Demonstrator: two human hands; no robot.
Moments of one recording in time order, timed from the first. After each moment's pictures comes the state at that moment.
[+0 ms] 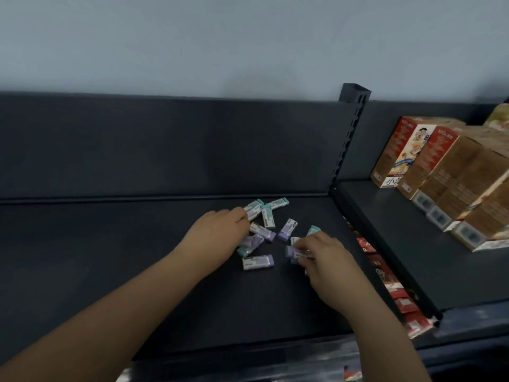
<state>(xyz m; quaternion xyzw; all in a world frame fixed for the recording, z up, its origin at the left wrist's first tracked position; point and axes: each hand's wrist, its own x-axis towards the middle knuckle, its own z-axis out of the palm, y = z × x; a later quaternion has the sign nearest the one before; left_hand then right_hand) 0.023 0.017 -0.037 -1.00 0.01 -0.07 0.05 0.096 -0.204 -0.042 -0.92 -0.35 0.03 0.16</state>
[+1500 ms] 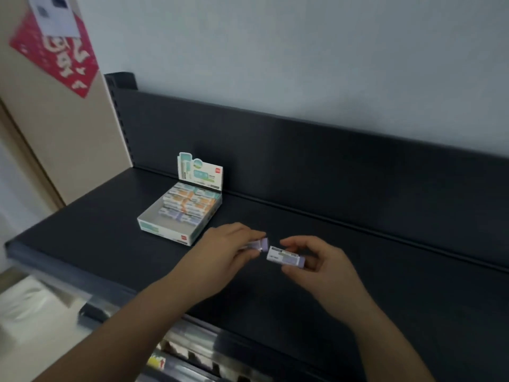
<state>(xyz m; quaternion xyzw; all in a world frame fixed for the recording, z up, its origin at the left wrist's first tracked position) -0.351 0.352 -0.026 -0.94 -0.16 -0.23 -0.20 -0.191 0.199 -0.018 -0.66 -0.45 0.29 0.53</state>
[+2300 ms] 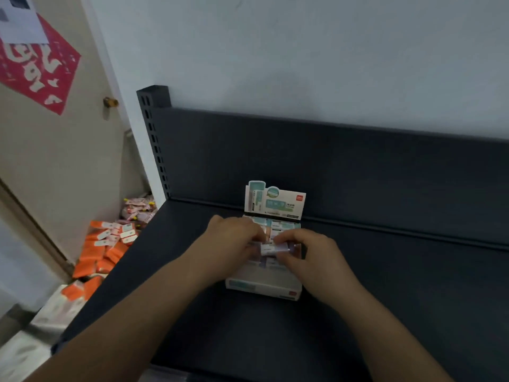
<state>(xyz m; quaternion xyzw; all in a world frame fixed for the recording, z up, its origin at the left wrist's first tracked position) -0.413 0.557 -0.007 -0.98 -0.17 -0.05 -0.07 -0.296 0.412 -0.026 -0.78 -0.47 0.12 0.39</state>
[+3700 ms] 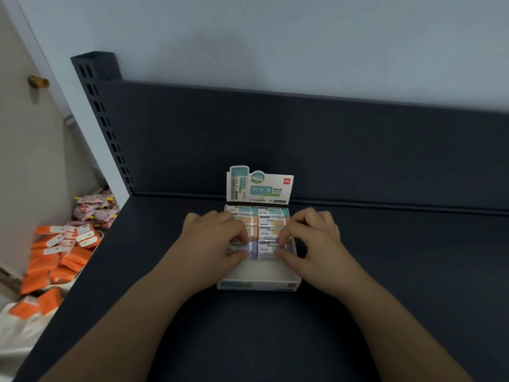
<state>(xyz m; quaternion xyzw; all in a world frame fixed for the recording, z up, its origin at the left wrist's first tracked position) -0.423 0.577 -0.037 -0.98 -0.12 -0.13 -0.13 -0.286 0.405 -0.051 -0.83 -0.49 -0.01 0.27</state>
